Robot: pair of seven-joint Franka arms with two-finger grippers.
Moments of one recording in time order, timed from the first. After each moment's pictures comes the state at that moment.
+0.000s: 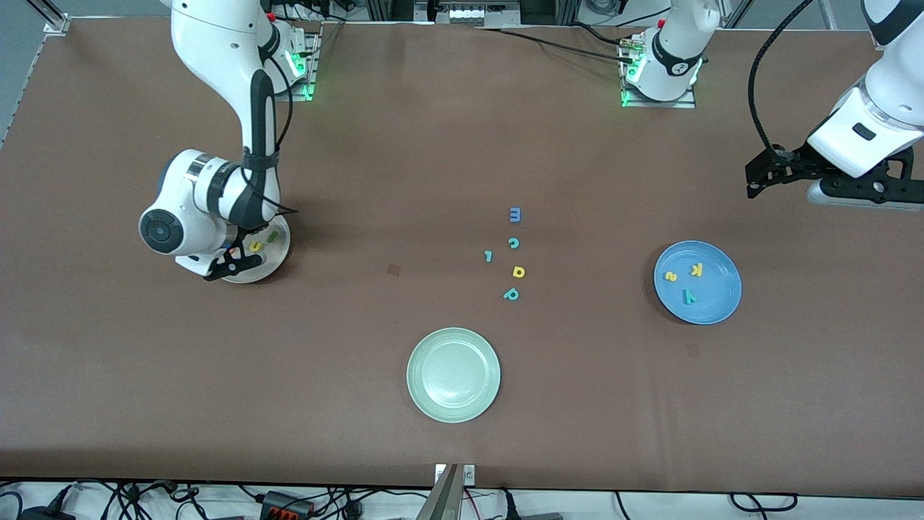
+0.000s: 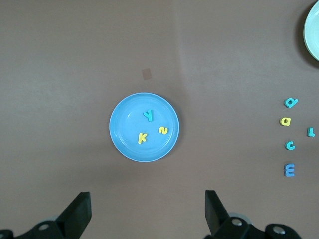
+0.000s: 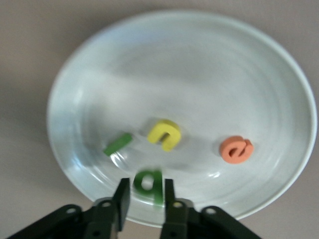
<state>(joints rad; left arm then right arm) -0.04 -0.03 -0.05 -1.71 0.03 1.71 -0.02 1.03 0.71 -1.00 -2.06 0.59 1.96 -0.66</state>
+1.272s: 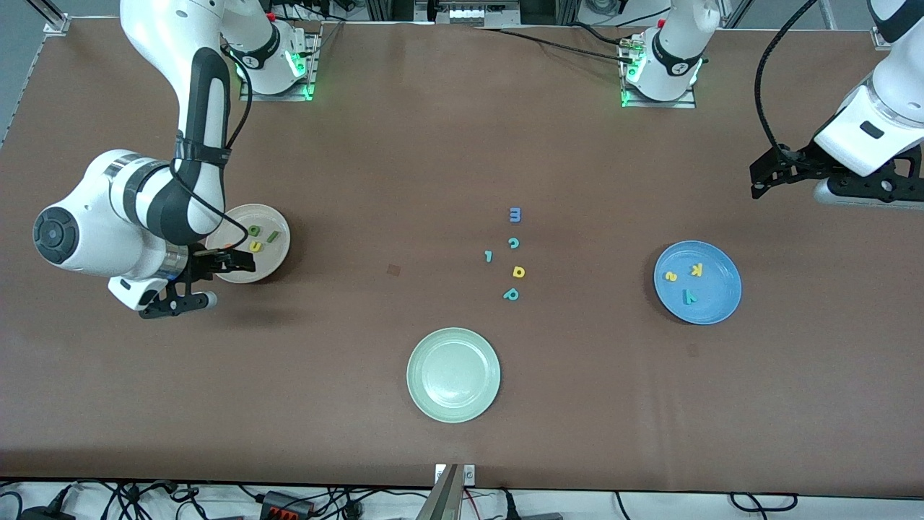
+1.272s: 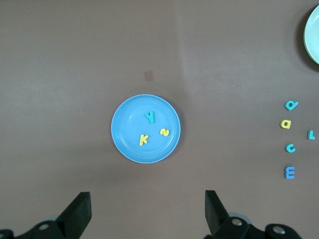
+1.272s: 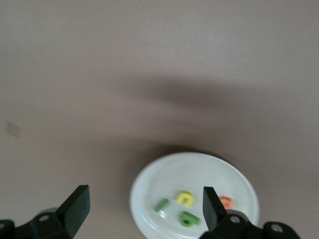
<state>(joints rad) -0.04 -0.03 -0.05 -1.70 0.03 1.71 -0.02 0.89 0.69 -1.00 -1.66 0.72 1.81 -0.45</state>
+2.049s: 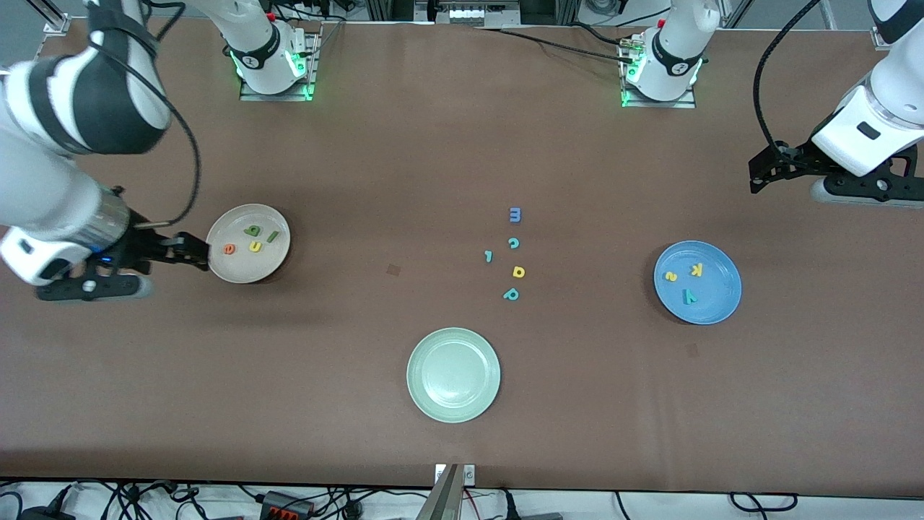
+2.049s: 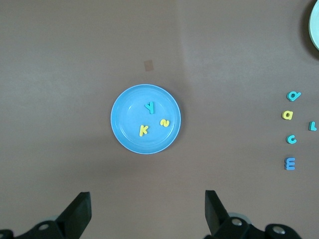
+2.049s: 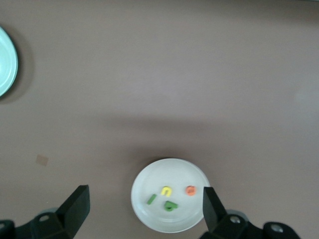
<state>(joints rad) -0.03 -0.03 -0.05 -1.70 0.03 1.67 -0.02 0.17 0.29 -0.09 -1.45 0.01 1.80 0.02</state>
